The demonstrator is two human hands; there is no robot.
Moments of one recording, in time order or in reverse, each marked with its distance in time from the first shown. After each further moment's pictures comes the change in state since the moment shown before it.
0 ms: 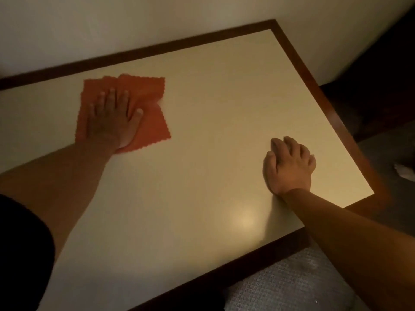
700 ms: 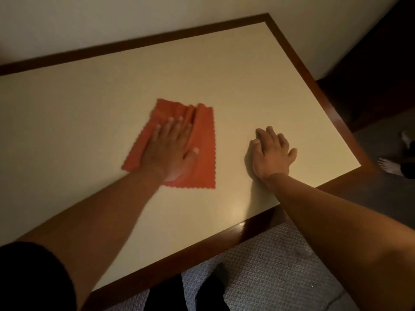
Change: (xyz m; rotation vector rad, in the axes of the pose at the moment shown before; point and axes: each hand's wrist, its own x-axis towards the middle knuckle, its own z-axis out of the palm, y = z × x) left_hand -0.149 0.090 0.032 0.047 -0.048 0.394; right_hand -0.048 -0.034 0.011 0.150 -0.080 0.093
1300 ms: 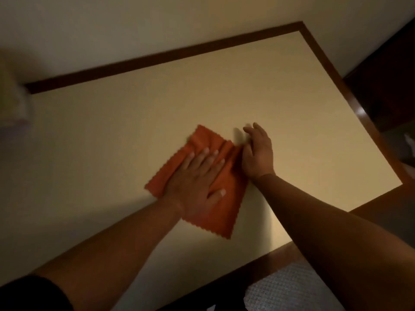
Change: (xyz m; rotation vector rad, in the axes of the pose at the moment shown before) left_hand -0.036 -0.068 0.005 -0.025 -0.031 0.295; right_hand 0.015 -0.156 0.052 0.401 0.067 -0.149
